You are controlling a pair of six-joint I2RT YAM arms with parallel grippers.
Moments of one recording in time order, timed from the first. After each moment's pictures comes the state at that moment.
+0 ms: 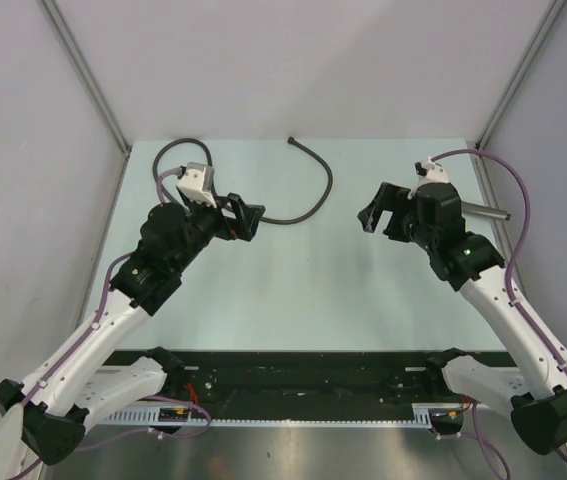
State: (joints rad) left arm -0.58 0.90 0.93 -0.13 -0.06 -0.28; right arm 0.41 1.02 1.07 -0.51 0.06 0.53
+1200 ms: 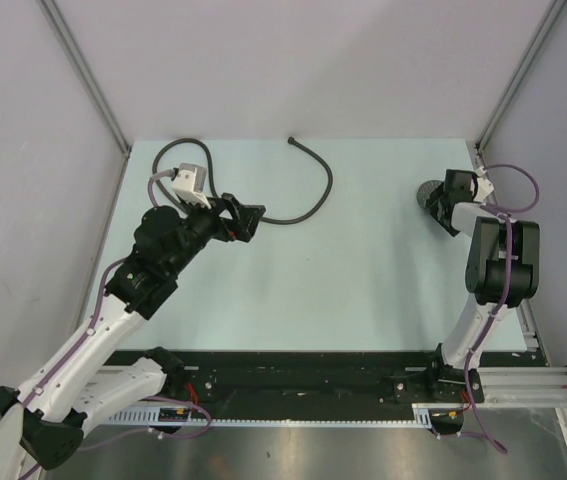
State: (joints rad) left arm -0.58 0.87 0.93 -0.13 -0.03 -0.37; right arm -0.12 1.87 1.16 -0.09 0.26 0.67
